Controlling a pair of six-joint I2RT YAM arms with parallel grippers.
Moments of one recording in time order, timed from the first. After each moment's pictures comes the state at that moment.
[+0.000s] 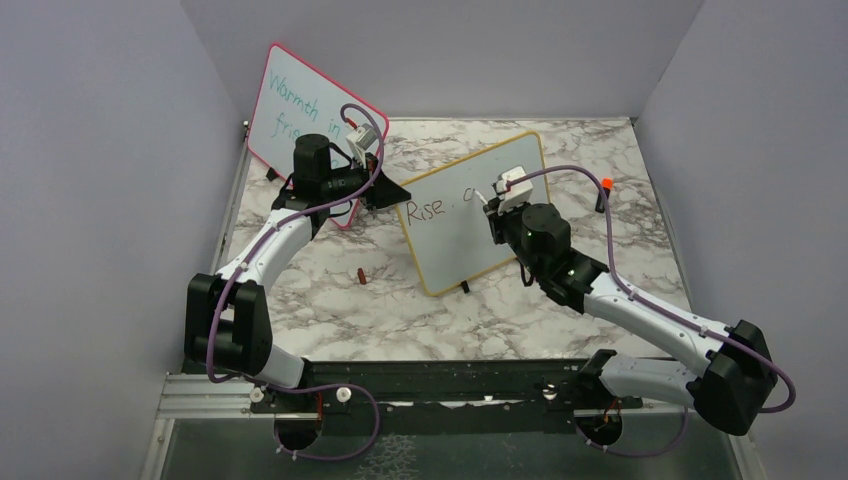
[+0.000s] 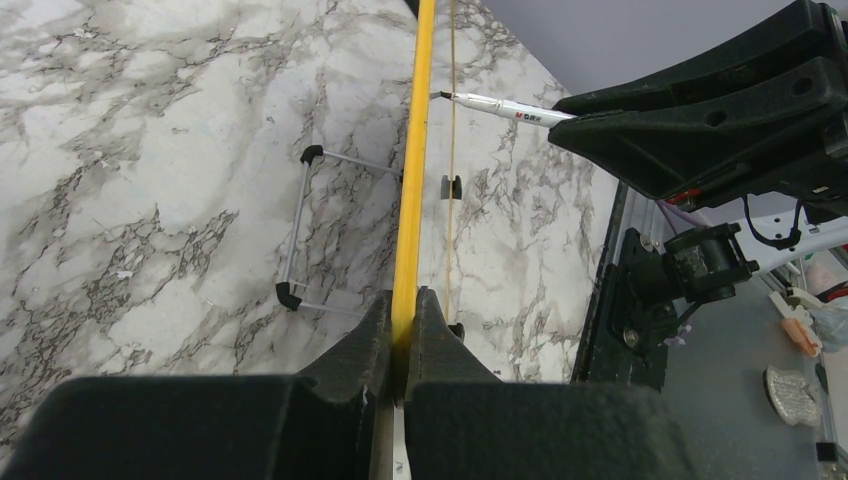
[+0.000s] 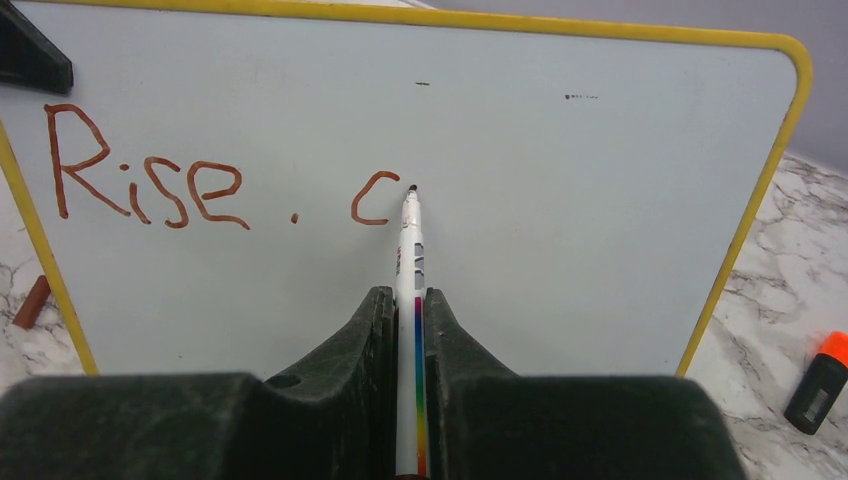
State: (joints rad) left arm -0.21 1.48 1.07 0.07 0.97 -0.25; right arm 0.75 1.13 0.77 0.17 0.36 -0.08
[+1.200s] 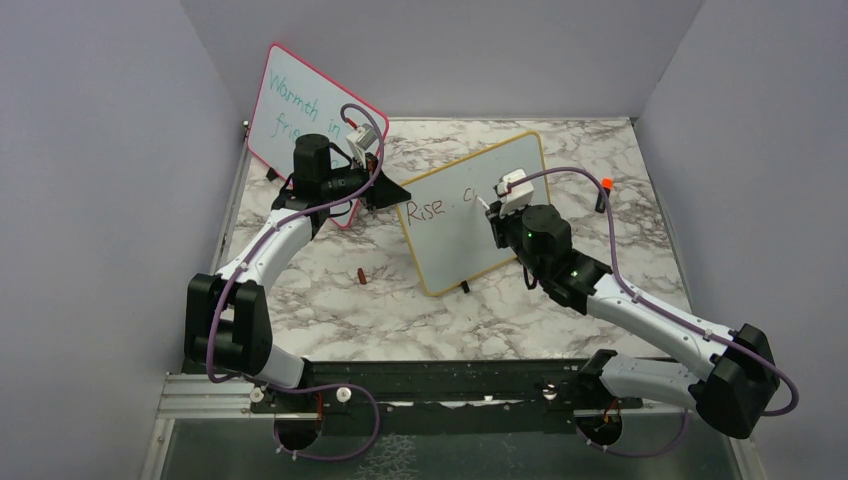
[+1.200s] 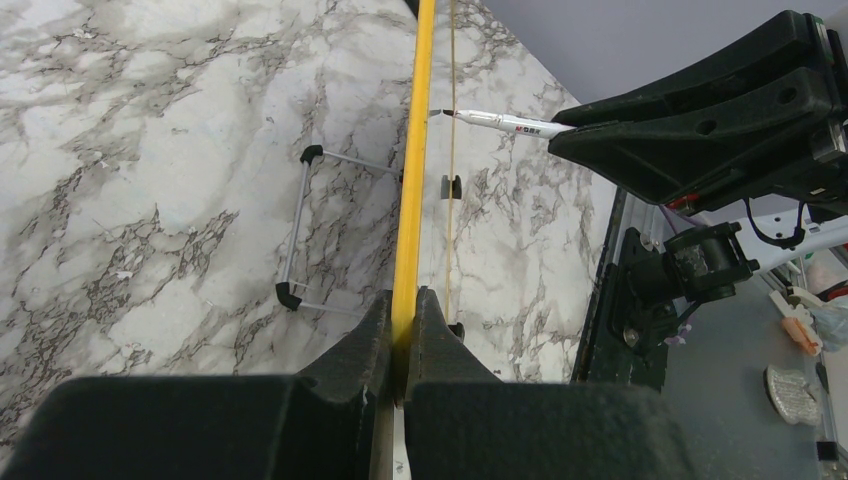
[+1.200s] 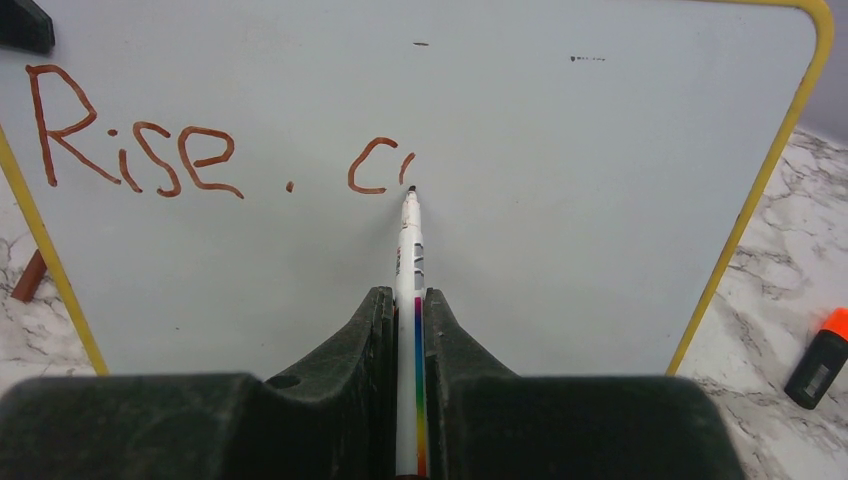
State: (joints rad) left arm -0.21 1.48 1.07 0.07 0.97 -0.25; right arm 0.75 1.11 0.77 0.10 0.36 -0.06
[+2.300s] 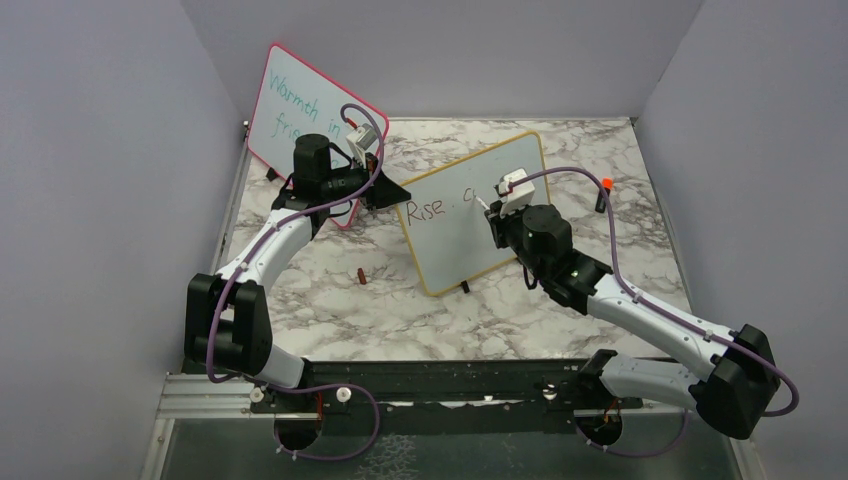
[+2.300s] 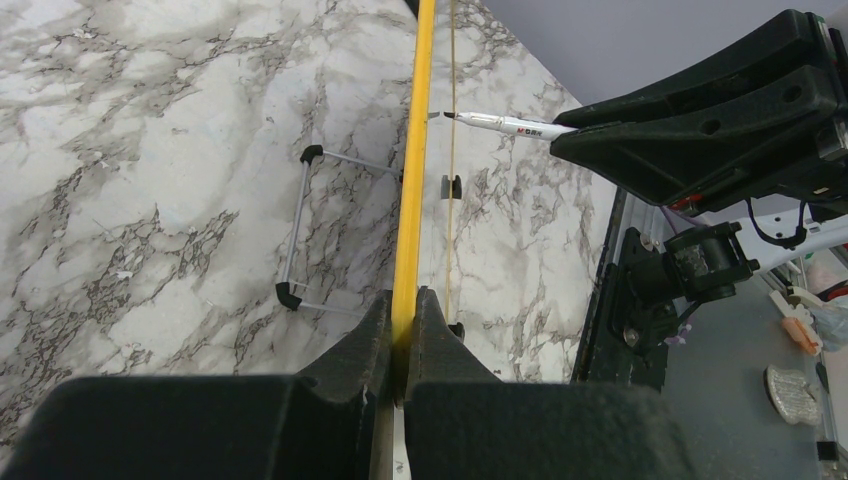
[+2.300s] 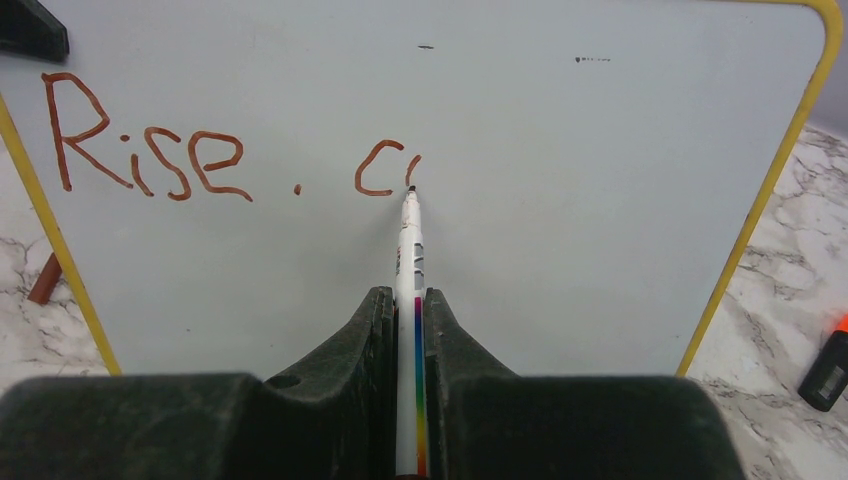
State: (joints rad) left arm -0.21 1.48 1.07 0.07 0.97 -0.25; right arm 0.75 1.10 0.77 0.10 0.35 -0.04
